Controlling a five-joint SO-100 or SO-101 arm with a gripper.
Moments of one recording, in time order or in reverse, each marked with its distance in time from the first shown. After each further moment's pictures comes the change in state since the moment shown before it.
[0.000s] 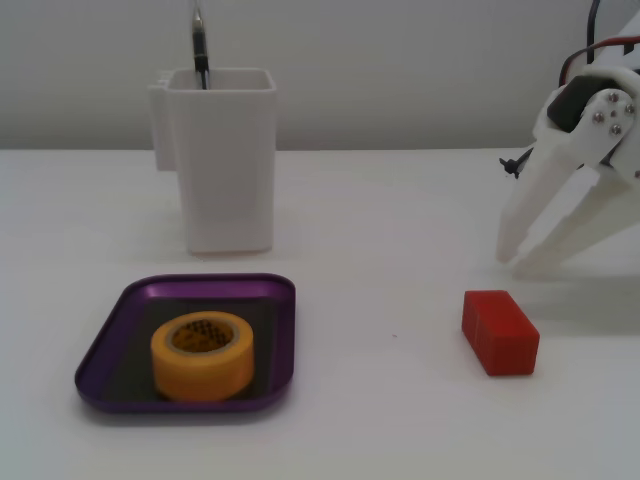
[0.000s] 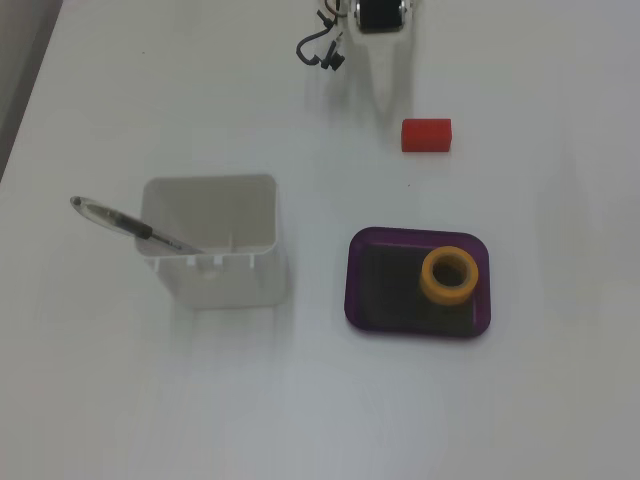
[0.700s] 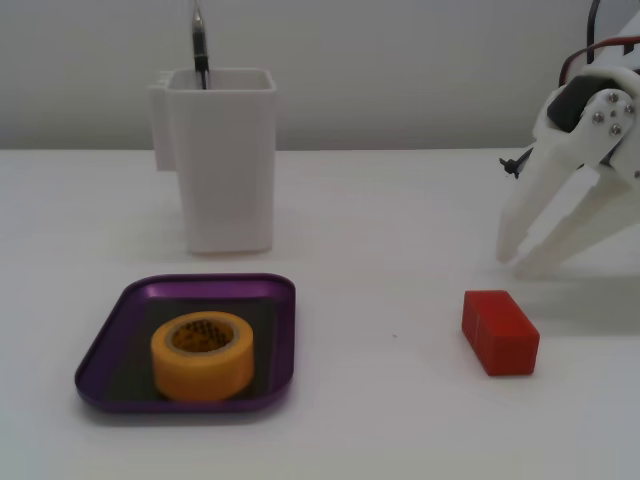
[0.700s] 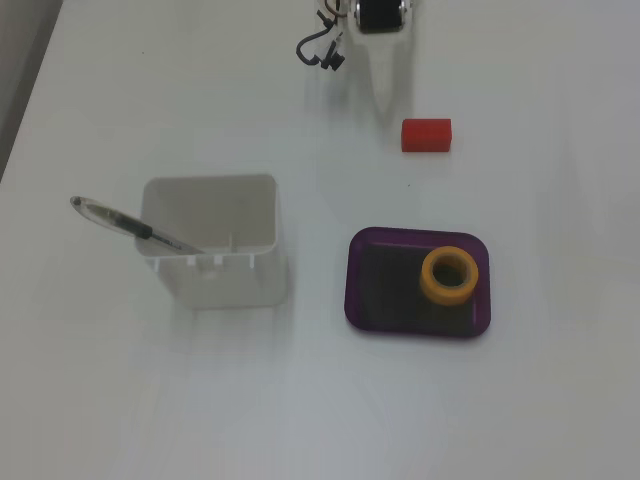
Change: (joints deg) arm 0.0 0.0 -5.6 0.0 0.0
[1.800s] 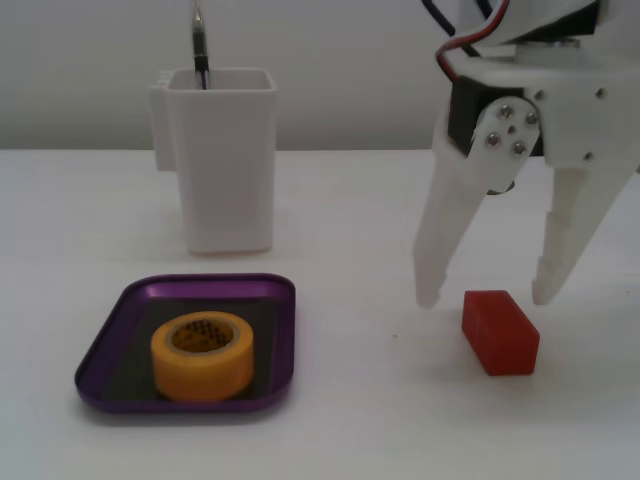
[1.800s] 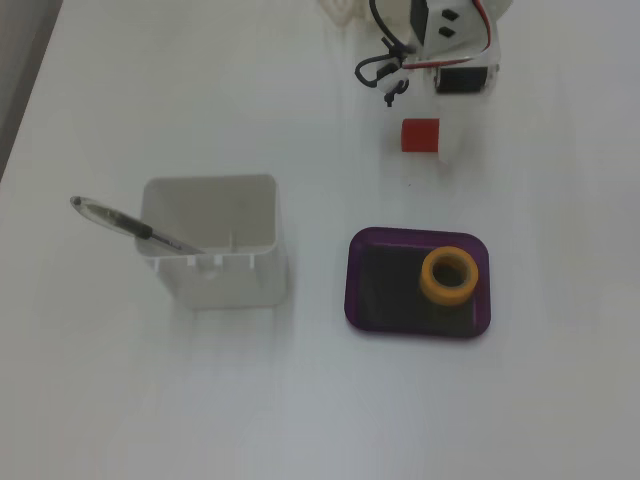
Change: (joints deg) arm -15.5 -96.0 -67.1 11.7 10.5
